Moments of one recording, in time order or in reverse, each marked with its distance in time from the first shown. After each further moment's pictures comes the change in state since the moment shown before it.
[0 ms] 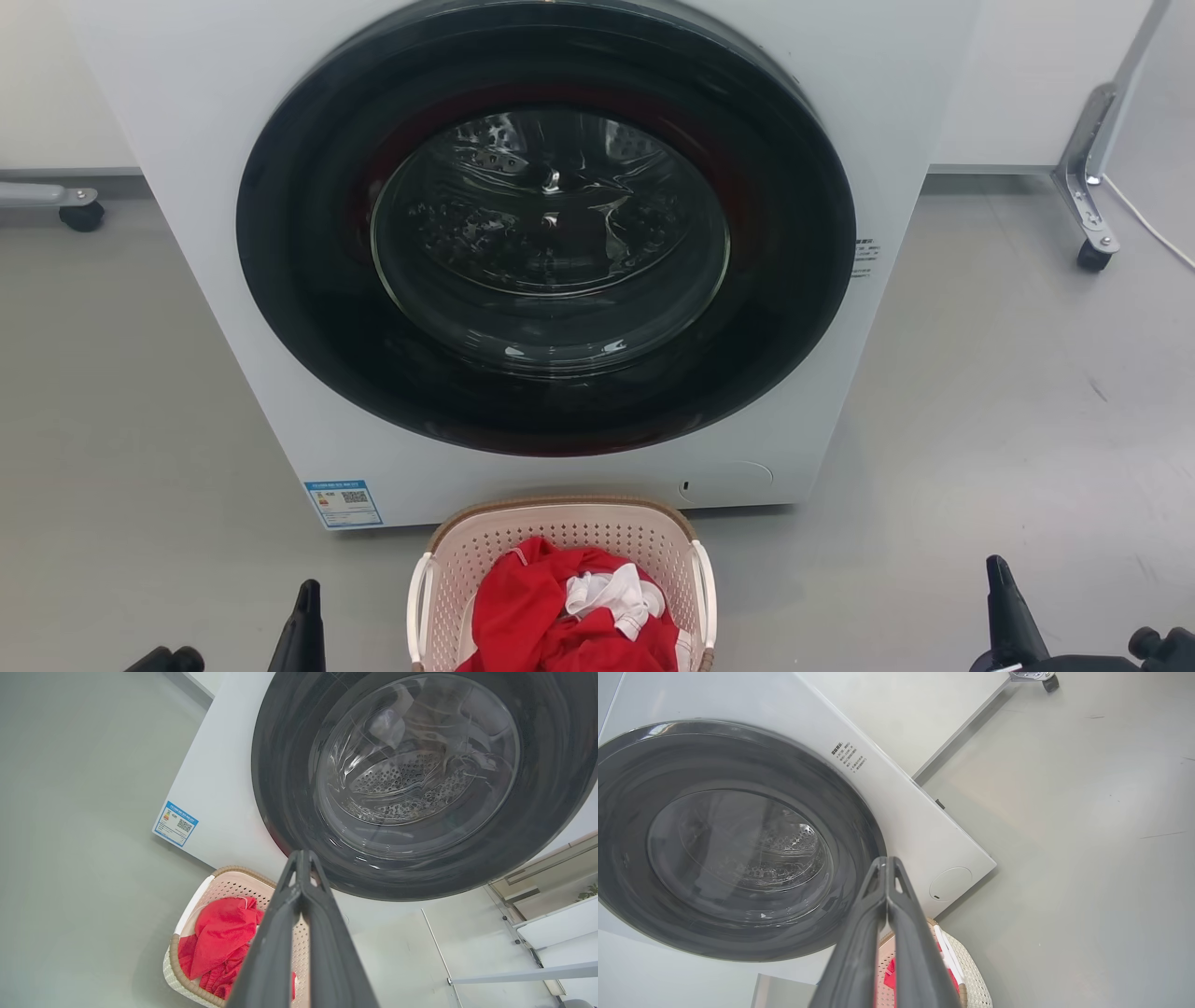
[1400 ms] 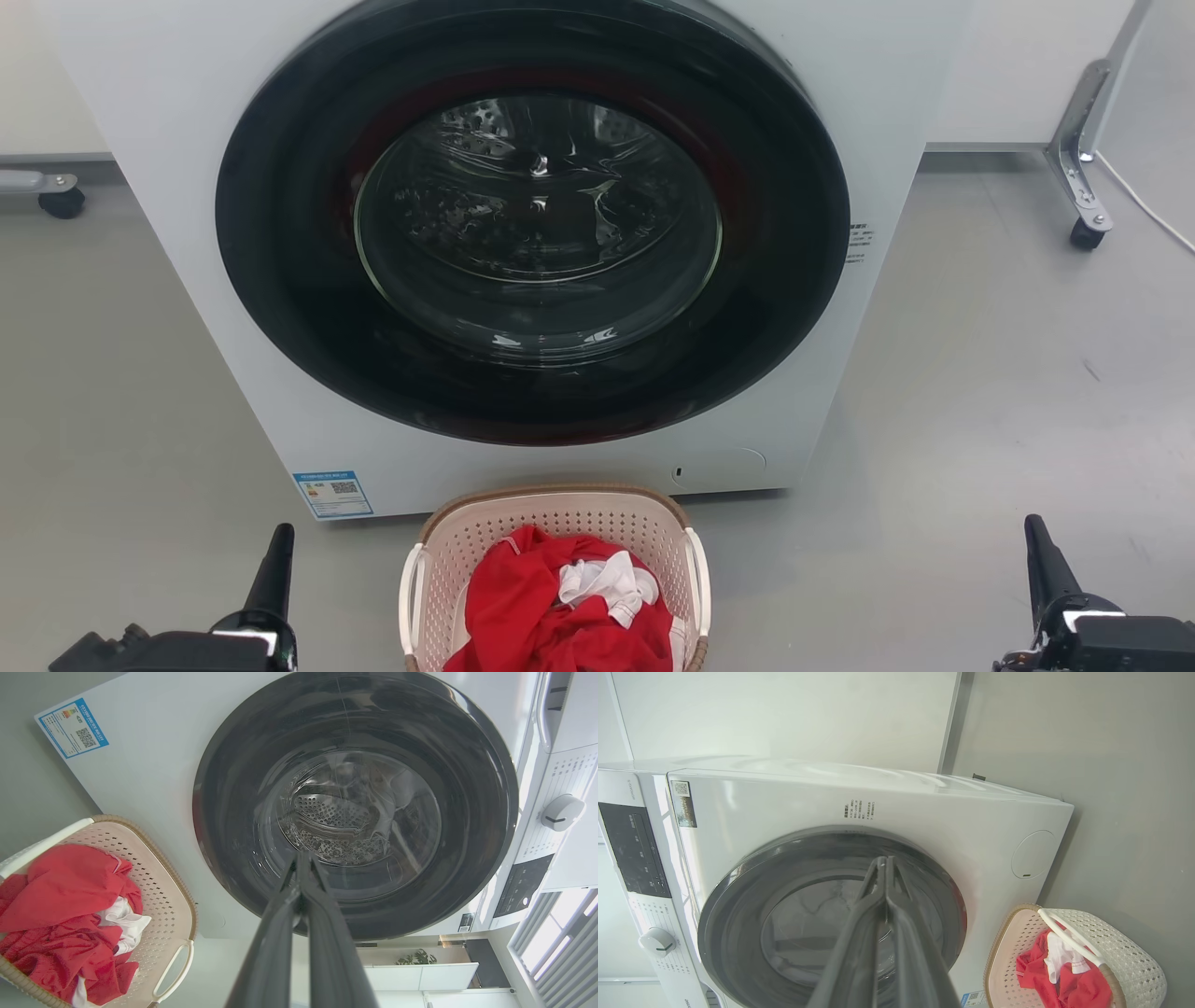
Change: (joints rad) left arm -0.112 -0.021 0.122 0.072 -0.574 -0.105 0.145; right arm -0.124 0.012 -0.144 0.121 0.567 0.104 0.146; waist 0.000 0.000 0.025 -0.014
